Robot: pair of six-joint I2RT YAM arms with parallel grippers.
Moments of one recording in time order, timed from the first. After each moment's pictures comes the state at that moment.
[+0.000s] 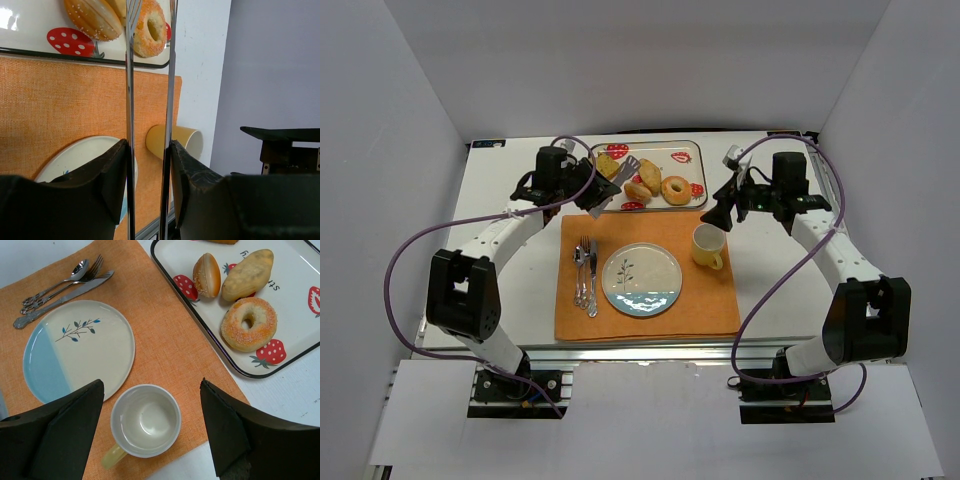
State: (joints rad) left arm -0.29 1.63 1.23 -0.16 0.40 -0.90; right arm 0.15 1.45 1.12 -0.29 -0.91 -0.45
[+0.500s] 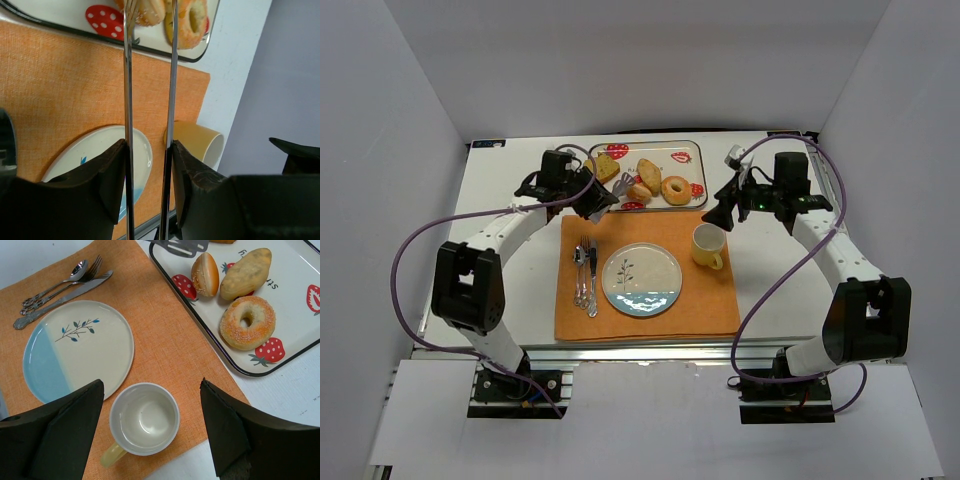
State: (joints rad) left arm -0.29 1.68 1.26 -0.29 0.35 -0.91; right arm 0.14 1.45 1.11 -0.29 -0.91 -0.44
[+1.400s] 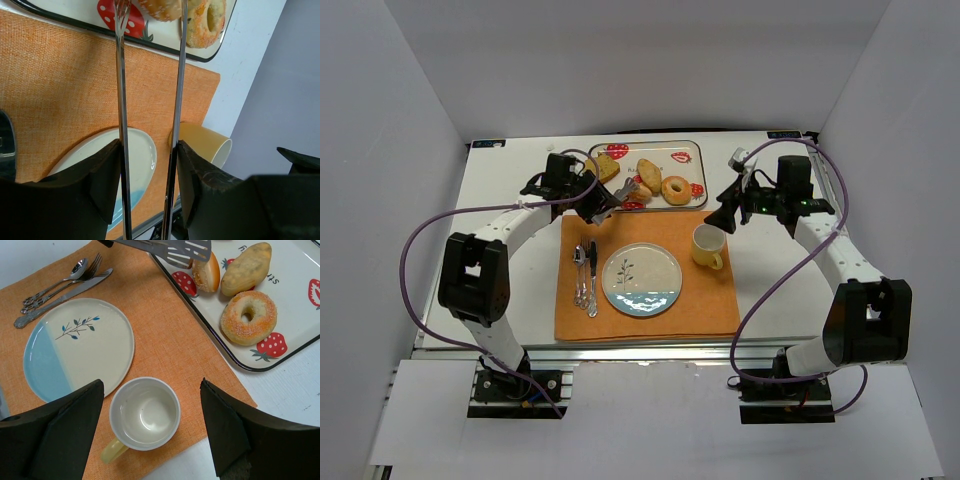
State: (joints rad) left arm -0.29 1.75 1.27 -0.29 0.37 -0.94; right arm 0.12 1.44 1.08 -0.27 -0.93 -0.44
